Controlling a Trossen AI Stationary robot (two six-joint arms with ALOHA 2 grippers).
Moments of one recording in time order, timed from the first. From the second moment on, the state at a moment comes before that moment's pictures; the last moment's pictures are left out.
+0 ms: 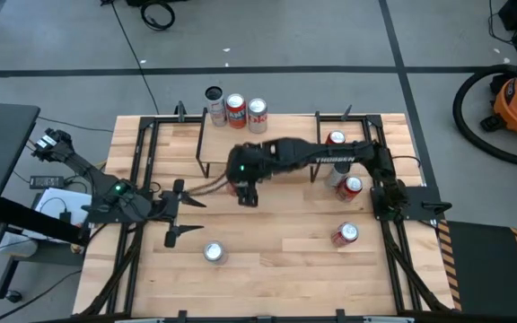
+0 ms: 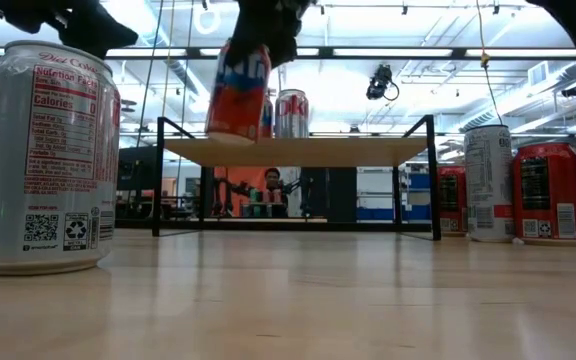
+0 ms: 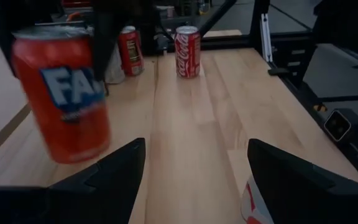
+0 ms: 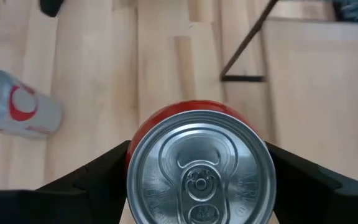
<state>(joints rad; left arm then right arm) -0.60 0.72 0.46 -0.08 -0.53 -0.16 0.00 2.08 2.12 -0.98 0.10 0.01</state>
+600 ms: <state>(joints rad) -0.53 0.65 0.46 -0.14 -0.57 -0.13 -0.15 2.08 2.32 -0.97 -0.05 -0.25</state>
